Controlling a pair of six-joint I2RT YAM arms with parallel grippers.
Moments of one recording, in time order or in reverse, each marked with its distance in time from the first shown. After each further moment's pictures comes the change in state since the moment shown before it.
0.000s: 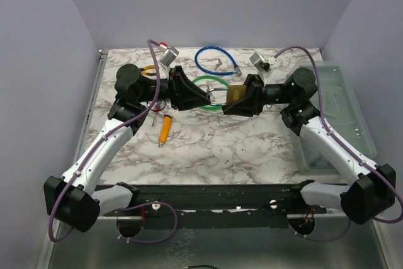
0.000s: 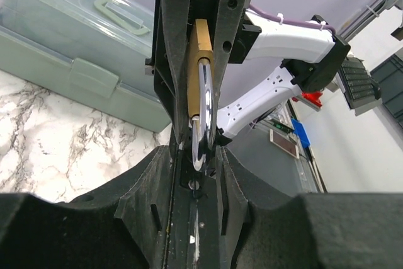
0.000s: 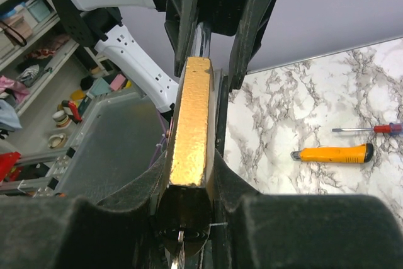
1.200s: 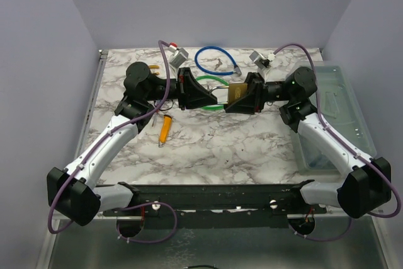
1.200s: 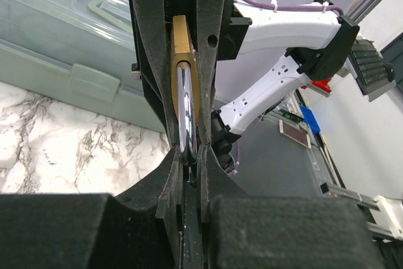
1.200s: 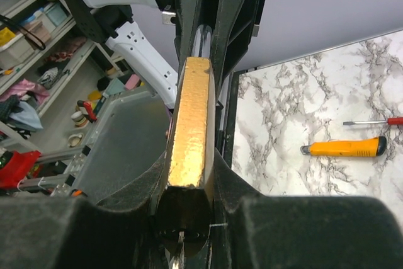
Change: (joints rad) left arm -0.075 0.057 0.024 0.000 -0.023 0.092; right arm -0.027 0.050 -0.006 0.128 -0.060 0.143
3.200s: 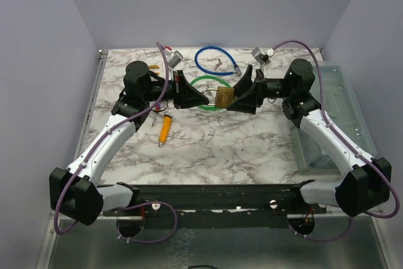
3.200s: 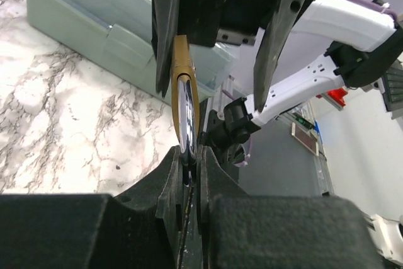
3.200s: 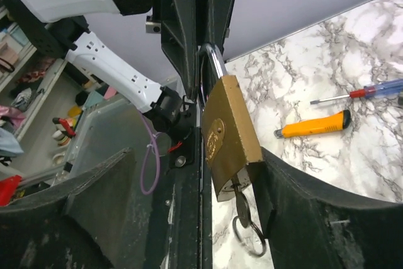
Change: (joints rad) left arm 0.097 0.001 -0.040 -0.138 -0.003 0.046; right arm -0.048 0.017 0.048 -0.287 0.063 -0.189
